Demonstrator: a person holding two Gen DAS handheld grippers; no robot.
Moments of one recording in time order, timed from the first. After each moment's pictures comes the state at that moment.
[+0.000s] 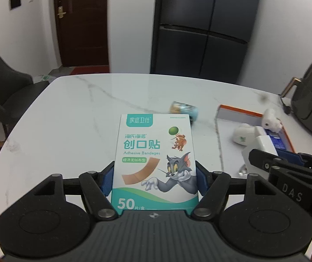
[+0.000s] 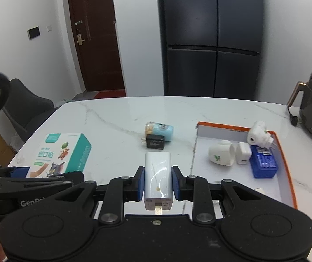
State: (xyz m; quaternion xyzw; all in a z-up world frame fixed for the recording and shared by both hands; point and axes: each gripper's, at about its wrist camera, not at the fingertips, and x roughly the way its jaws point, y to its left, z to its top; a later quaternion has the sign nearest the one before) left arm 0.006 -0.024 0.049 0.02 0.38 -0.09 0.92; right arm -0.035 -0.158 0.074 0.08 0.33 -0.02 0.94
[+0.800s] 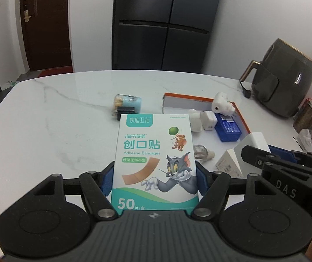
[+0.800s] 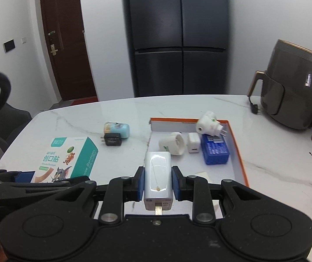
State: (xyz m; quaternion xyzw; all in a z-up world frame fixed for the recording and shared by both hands) left arm -0.029 -0.089 0.046 0.03 0.39 -0.17 0.90; right arm -0.093 -0.221 0.077 0.10 0.33 -0.09 0.93
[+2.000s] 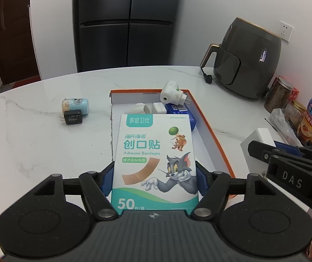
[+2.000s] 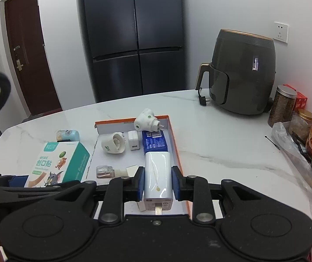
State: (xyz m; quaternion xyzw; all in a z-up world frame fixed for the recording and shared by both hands) left arm -0.051 -0.170 0.034 0.06 0.39 -0.25 0.89; right arm -0.144 -0.301 0.072 0.13 0.32 -0.18 0.92
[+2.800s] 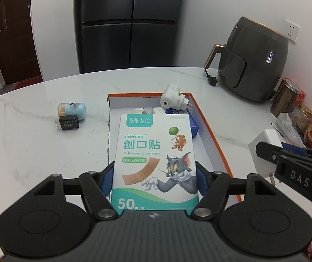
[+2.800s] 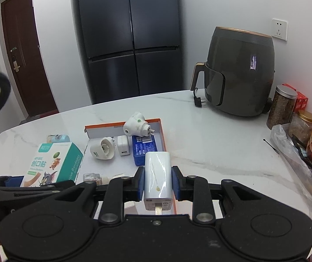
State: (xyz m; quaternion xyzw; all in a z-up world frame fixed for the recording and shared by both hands) left arm -0.034 -0.190 0.030 0.07 0.39 -0.23 0.89; right arm -0.130 -0.331 0.066 0.13 0.32 -0.18 0.92
